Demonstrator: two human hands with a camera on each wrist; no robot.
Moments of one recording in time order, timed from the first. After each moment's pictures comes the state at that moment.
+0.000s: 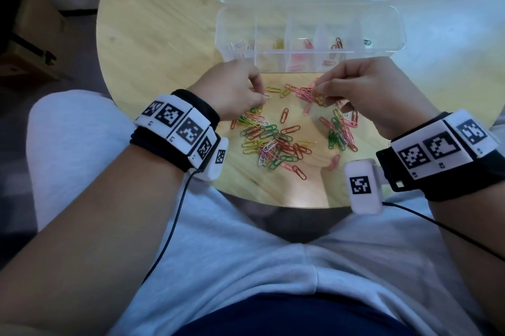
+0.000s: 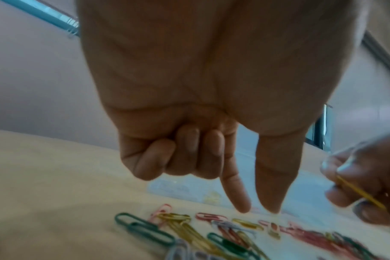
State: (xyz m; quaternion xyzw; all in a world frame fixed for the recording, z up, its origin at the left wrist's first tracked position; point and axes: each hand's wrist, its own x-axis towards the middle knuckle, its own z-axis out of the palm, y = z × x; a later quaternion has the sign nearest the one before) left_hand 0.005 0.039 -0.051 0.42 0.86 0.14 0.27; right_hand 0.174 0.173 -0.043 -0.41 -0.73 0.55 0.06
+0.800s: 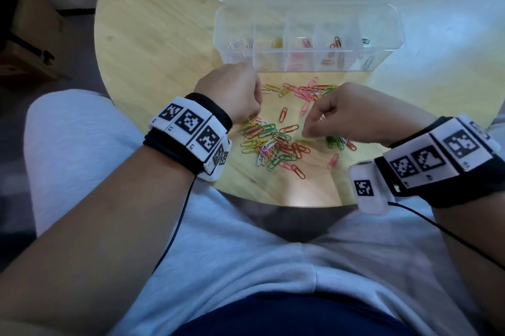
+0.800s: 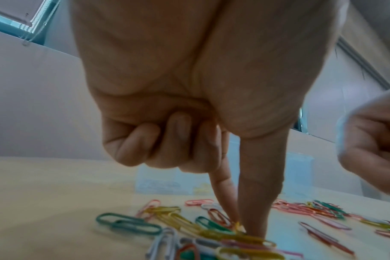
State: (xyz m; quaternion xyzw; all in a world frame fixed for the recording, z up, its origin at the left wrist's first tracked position) left_hand 0.015 0.044 -0.056 0.41 0.88 0.06 0.23; right_hand 0.178 0.163 -0.041 -0.32 -0.84 0.40 -0.18
